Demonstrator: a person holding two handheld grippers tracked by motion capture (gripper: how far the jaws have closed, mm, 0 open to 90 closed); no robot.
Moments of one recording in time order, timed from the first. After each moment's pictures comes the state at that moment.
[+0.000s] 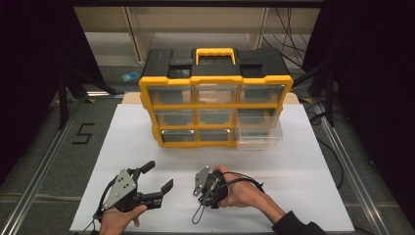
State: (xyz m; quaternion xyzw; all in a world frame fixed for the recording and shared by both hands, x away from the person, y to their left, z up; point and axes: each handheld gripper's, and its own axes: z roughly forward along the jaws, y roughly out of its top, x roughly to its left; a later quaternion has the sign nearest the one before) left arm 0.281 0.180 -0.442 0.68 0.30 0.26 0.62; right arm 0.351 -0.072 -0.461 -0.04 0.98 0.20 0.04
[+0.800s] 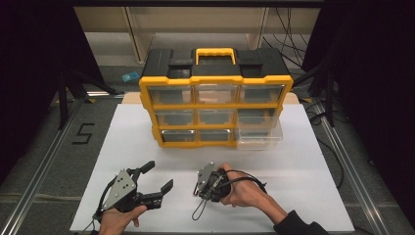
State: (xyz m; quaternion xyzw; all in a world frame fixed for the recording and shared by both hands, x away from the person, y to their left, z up) left arm 0.280 0.180 -0.441 0.68 0.30 0.26 0.62; right arm 0.348 -0.081 -0.444 0.00 0.97 0.23 0.05
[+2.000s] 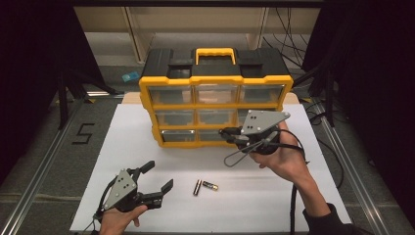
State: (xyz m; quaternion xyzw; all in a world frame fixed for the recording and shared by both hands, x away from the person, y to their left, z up) left arm 0.280 0.179 -0.442 0.68 0.30 0.26 0.61; right arm 0.363 -0.167 -0.289 0.12 0.86 0.43 0.23
